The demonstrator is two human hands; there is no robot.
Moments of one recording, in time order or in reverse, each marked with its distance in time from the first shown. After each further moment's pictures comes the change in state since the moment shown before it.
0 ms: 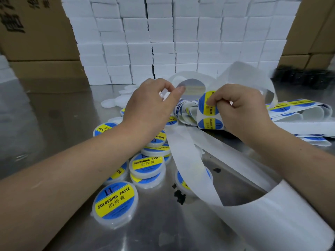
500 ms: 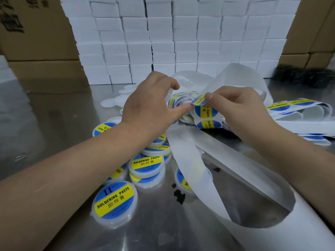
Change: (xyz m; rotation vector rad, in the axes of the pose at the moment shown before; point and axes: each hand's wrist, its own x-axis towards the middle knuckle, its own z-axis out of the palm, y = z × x) left_hand -0.003 0.001 -0.003 0.204 0.050 0.254; right_hand -0.002 -0.012 -0.003 0.386 -0.108 0.289
